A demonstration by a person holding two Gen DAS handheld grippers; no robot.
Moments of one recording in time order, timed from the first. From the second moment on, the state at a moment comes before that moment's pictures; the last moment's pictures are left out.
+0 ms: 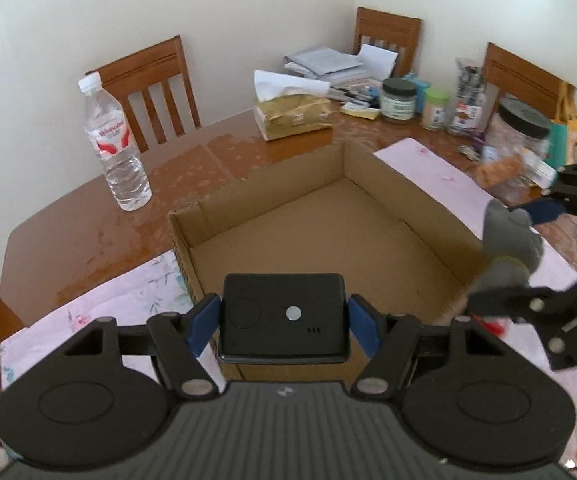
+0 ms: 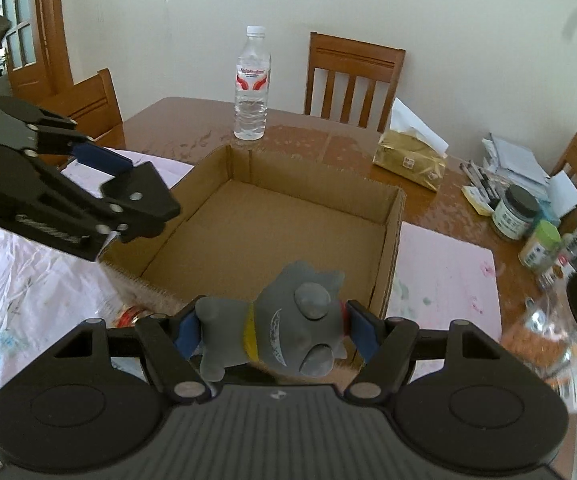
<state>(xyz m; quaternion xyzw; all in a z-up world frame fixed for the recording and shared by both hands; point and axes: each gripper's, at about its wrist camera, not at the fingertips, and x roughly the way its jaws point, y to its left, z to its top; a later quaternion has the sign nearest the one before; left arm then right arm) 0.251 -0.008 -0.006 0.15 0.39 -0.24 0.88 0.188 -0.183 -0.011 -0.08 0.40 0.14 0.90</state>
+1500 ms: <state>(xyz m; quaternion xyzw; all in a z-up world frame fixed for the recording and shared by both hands) 0.216 0.061 -0.033 0.05 0.40 -0.01 0.91 0.335 -0.175 -0.037 -0.13 0.39 0.10 0.91</state>
